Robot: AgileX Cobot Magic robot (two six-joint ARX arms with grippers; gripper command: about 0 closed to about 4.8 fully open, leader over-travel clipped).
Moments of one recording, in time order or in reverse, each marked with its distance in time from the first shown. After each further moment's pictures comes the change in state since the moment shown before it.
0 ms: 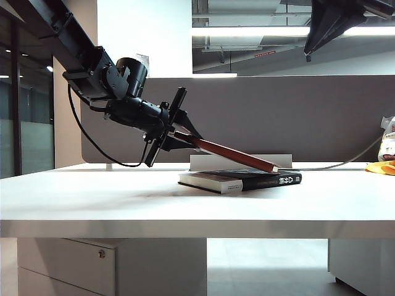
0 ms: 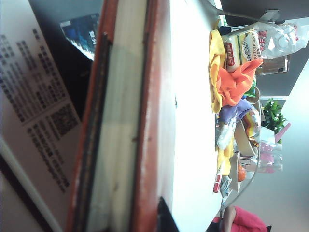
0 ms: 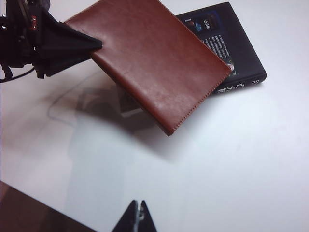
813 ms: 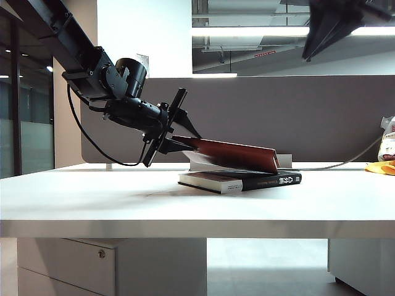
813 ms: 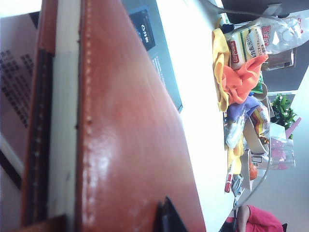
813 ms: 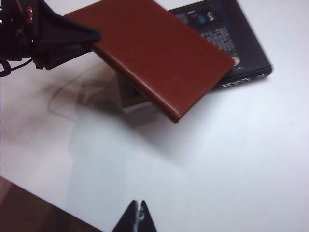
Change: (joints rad) left arm 0.001 0.000 0.000 -0.006 -0.009 0.063; right arm 0.000 0.032 0.001 0.002 -0.021 0.000
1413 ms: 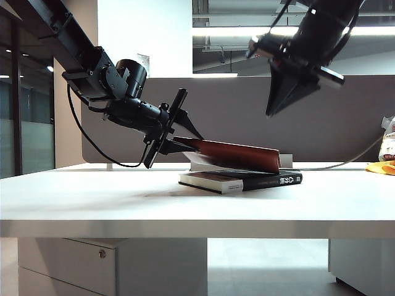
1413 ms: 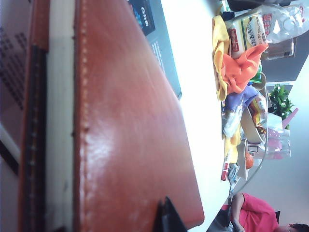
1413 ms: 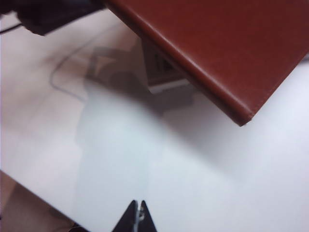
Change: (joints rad) left arm 0.000 0.000 0.000 -0.024 0.047 0.000; right arm 0.069 0.231 -0.001 0.088 -0.041 0.038
